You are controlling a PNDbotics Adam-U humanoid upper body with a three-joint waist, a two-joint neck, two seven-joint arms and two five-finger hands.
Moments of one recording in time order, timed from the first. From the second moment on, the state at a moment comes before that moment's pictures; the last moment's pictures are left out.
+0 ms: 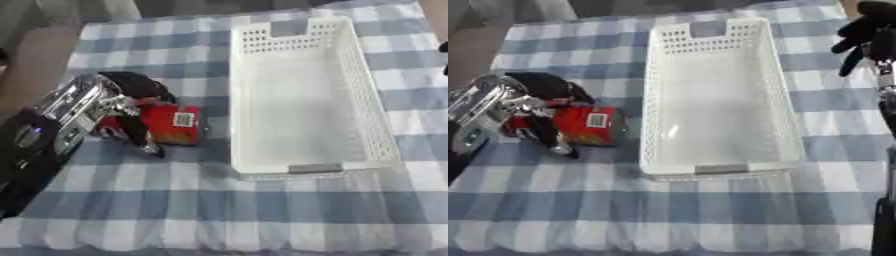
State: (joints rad) left arm -0.27 0.74 -0.20 -1.68 -1.04 -0.12 -0.76; right arm -0.37 -0.08 -0.06 -1.88 0.21 -0.31 0.40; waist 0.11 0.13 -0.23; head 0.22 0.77
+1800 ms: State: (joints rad) left arm -0.27 0.72 -0.20 -1.68 -1.12 -0.09 -0.65; right arm -0.37 -0.08 -0.06 -1.88 0.20 -0.31 0.41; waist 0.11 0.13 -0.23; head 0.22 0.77
